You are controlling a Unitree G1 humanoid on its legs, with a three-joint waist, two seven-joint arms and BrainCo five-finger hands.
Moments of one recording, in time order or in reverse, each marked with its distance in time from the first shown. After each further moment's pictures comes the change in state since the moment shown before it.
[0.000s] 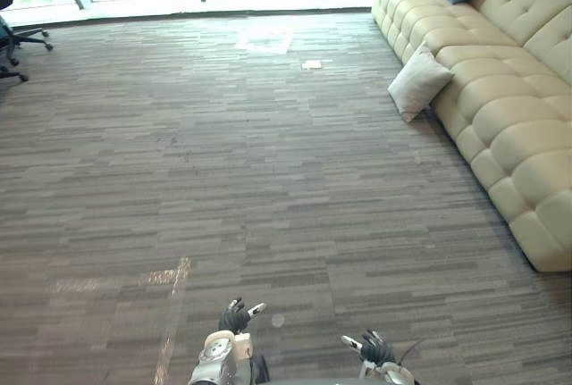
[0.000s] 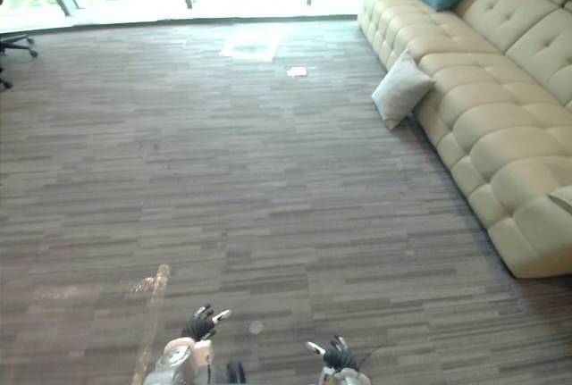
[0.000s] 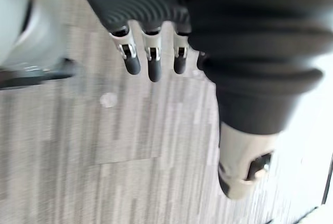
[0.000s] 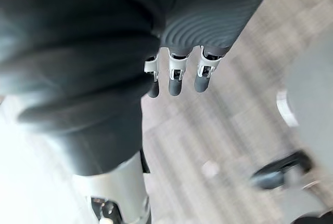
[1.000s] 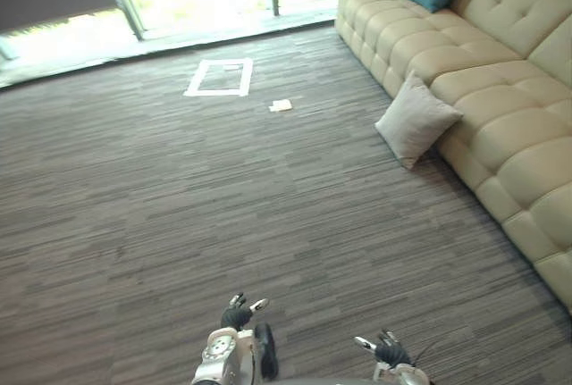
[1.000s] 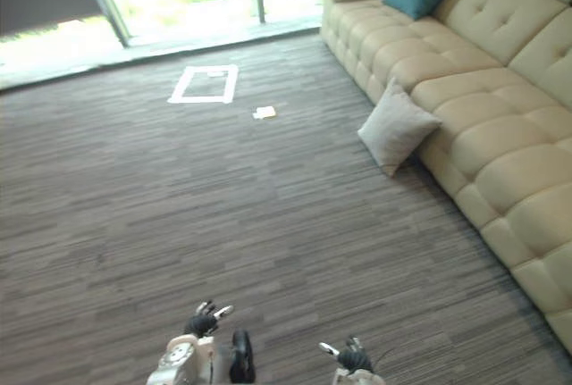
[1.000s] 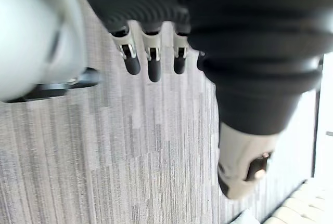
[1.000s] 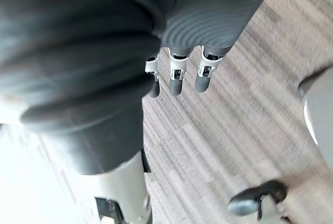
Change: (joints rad) left arm 0.026 -0.011 0.032 -0.064 -0.021 -0.022 0.012; right arm 0.039 0.006 0.027 0.010 0.000 0.007 -0.005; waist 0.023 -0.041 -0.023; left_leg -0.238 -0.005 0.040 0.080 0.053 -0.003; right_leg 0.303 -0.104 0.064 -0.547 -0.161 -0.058
